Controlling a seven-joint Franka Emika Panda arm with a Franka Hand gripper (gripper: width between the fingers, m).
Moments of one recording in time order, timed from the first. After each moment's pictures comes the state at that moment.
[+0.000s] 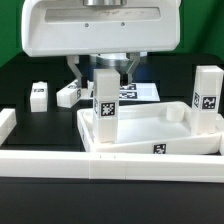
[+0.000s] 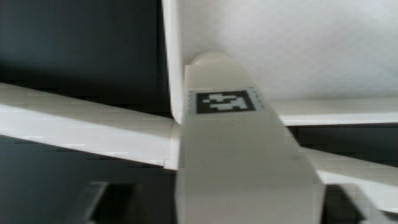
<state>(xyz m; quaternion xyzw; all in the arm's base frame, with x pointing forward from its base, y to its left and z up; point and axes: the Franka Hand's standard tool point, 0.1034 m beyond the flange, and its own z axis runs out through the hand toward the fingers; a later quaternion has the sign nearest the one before) 0.621 -0.054 0.115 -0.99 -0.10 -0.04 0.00</state>
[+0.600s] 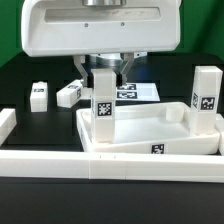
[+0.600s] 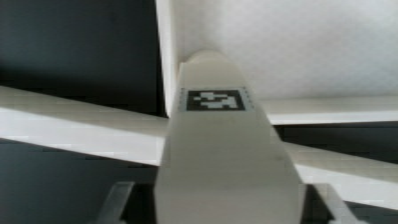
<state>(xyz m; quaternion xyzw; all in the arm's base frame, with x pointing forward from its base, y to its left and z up) 0.621 -0.053 0.115 -1.00 -0.07 -0.04 0.00</state>
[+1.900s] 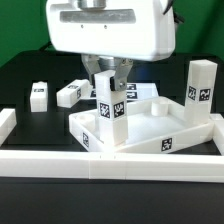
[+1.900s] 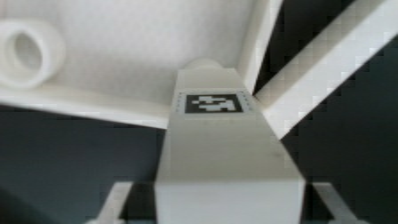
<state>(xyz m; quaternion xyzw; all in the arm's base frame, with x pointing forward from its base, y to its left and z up) 0.622 -0.046 0.113 -0.89 0.45 -0.03 0.05</state>
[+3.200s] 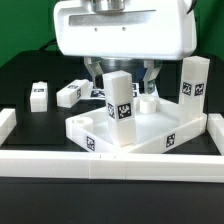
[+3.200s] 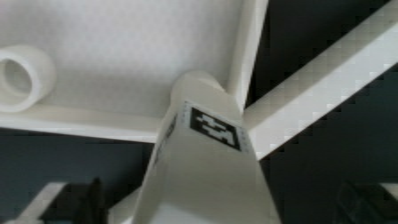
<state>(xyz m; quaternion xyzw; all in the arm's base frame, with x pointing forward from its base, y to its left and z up) 0.623 -0.027 0.111 -0.96 0.26 -0.04 0.06</state>
